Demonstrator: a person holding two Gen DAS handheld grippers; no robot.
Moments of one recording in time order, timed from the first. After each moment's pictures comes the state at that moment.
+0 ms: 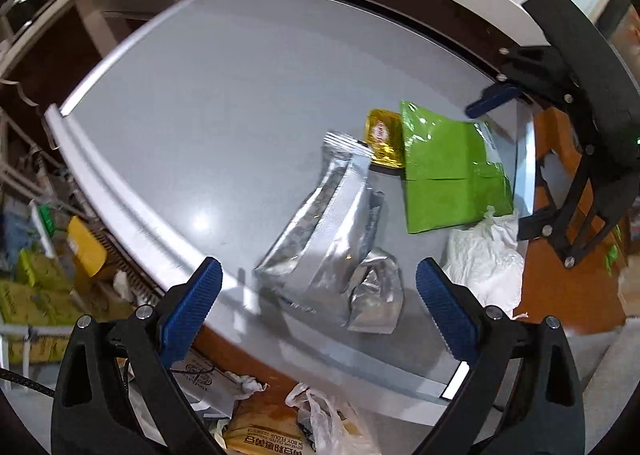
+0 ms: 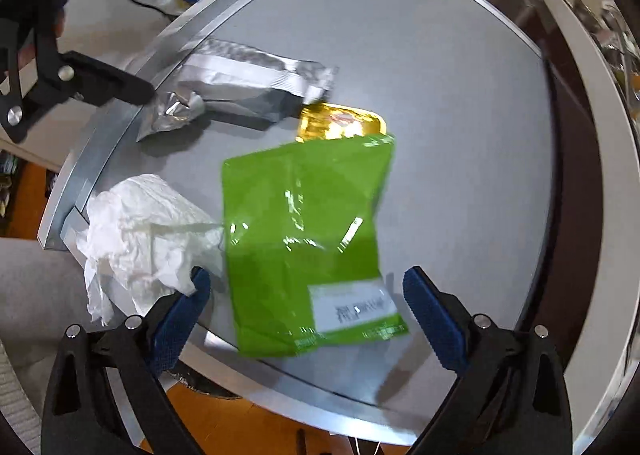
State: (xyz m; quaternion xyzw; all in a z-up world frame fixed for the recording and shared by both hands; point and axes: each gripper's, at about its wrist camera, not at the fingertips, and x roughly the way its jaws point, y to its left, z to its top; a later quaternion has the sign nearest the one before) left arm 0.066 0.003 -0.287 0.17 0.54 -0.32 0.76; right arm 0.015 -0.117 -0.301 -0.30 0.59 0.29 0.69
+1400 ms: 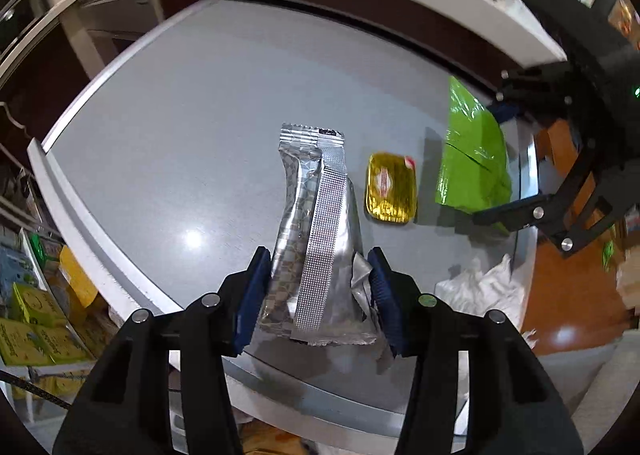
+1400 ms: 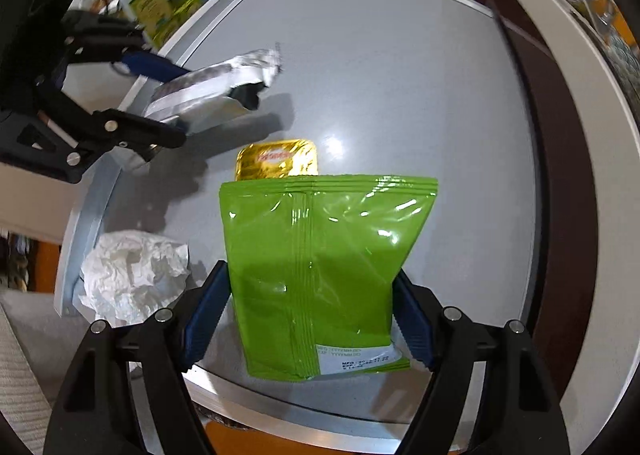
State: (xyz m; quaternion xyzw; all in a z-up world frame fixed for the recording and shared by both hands) left arm 0.102 -0.001 -0.284 0.16 0.51 -0.33 0.77; right arm 0.053 -0.161 -0.277 -0.17 0.59 0.25 0.75
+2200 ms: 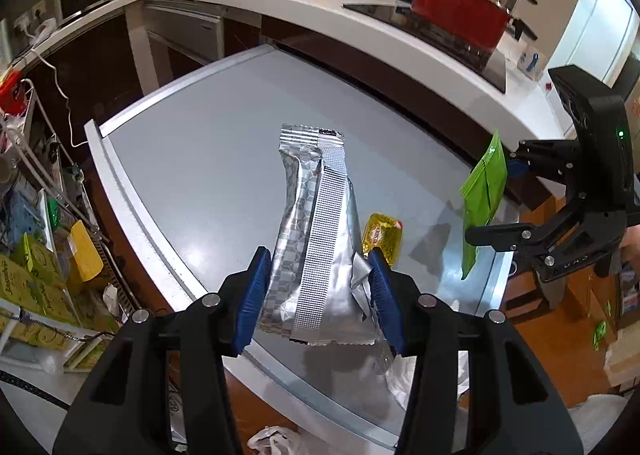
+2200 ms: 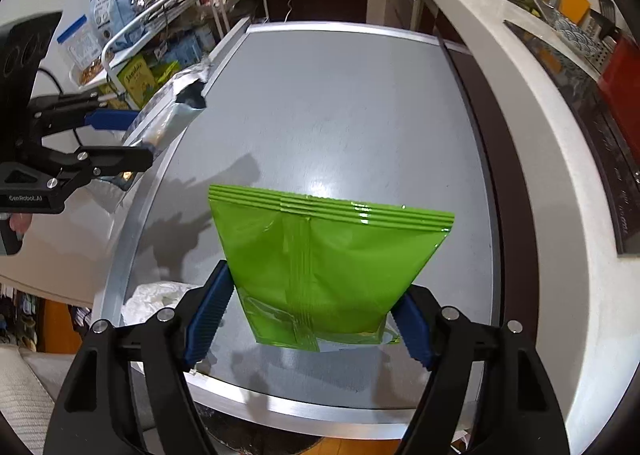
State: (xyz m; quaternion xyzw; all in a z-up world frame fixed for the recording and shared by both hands) left arm 0.072 0.027 -0.231 0.06 0.47 -0.28 0.84; right arm 0.037 -0.184 -0.231 -0.10 0.53 0.21 0.81
